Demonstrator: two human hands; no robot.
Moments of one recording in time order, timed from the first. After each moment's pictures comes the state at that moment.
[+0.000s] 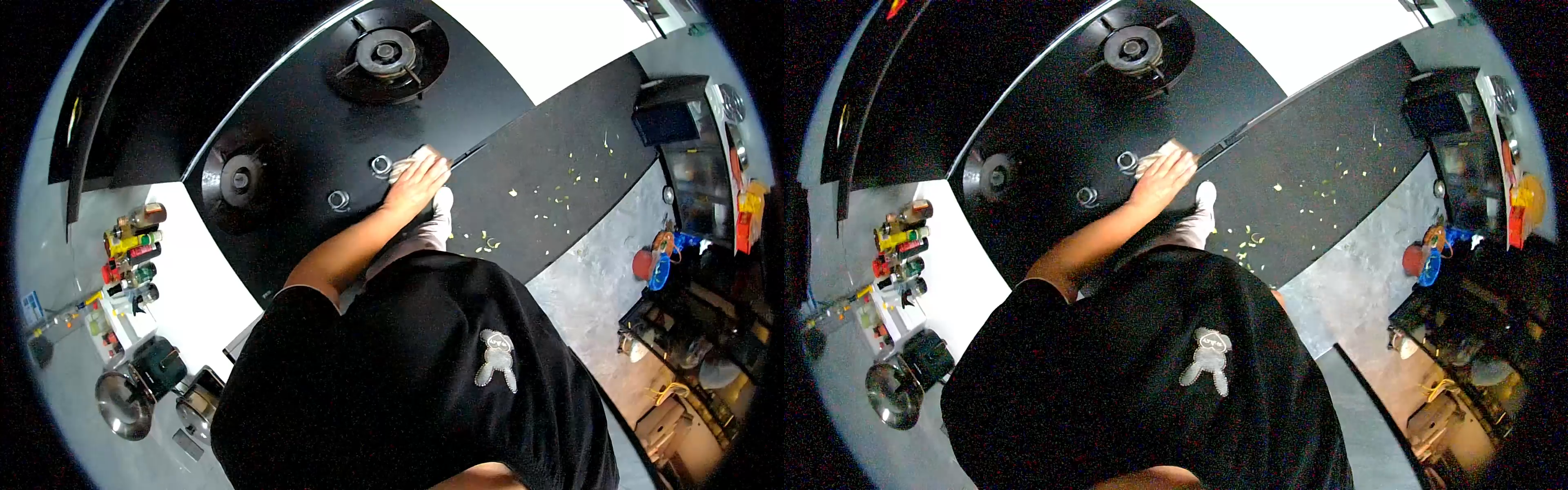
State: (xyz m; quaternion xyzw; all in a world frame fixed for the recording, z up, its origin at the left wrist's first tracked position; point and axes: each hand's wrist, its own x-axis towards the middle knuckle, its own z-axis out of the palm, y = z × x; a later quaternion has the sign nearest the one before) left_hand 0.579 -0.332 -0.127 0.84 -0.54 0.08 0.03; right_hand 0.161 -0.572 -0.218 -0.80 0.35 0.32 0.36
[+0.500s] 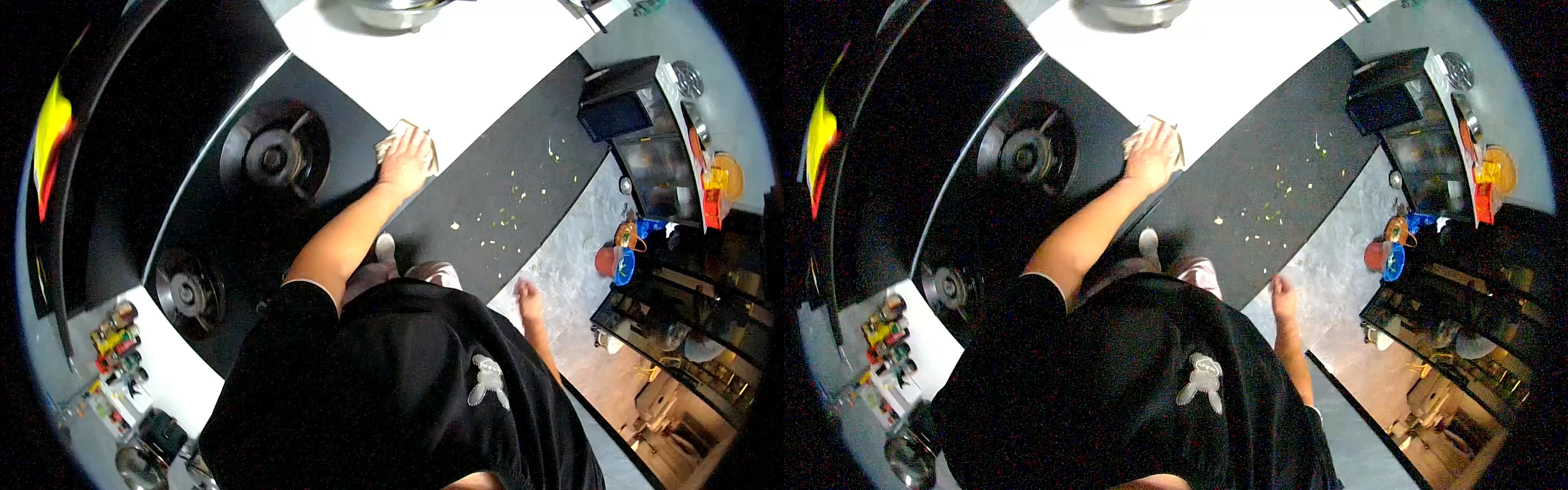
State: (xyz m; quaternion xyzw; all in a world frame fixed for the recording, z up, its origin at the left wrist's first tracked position) left_hand 0.732 -0.622 -0.129 0.88 -0.46 -0.05 0.13; right_hand 0.276 -0.790 -0.135 -0.73 0.54 0.07 0.41
